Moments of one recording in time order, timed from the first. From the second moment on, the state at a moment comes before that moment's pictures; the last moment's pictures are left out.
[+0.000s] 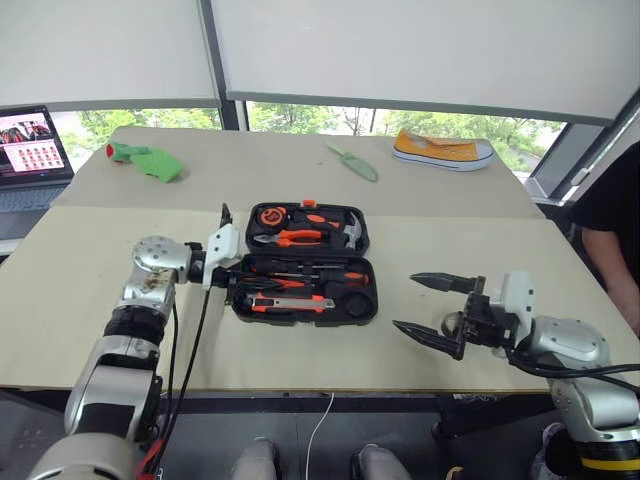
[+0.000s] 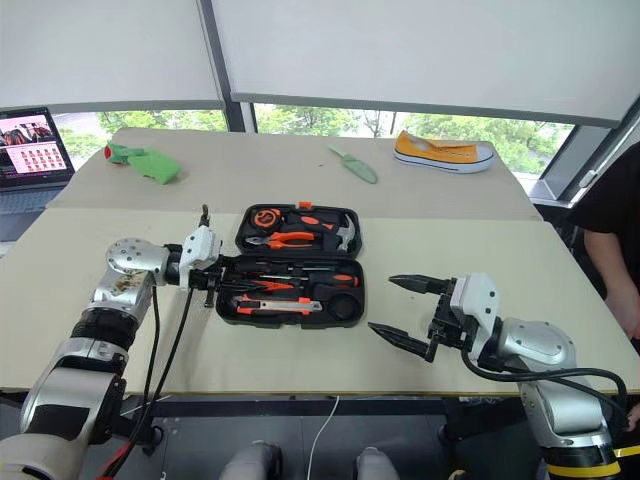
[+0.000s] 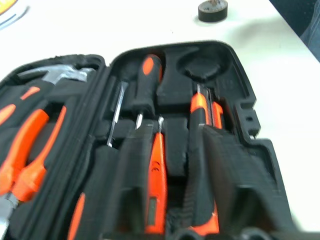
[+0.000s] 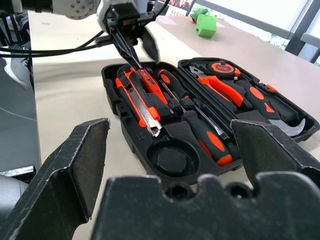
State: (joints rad) left arm -0.79 0.55 -0.10 0.75 -0.18 -0.27 -1.51; right arm -0.09 -0.66 -0.13 -0.29 0.51 0.13 1.02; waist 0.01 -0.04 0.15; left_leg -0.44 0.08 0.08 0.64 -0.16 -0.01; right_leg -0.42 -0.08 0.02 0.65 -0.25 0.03
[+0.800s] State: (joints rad) left arm -0.78 0.50 -0.20 0.81 -0.03 -0.28 -1.35; right arm -0.07 -0.64 -0.13 -0.29 0.49 0.12 0.99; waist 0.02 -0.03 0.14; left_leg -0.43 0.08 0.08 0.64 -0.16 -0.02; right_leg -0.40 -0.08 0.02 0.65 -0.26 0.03
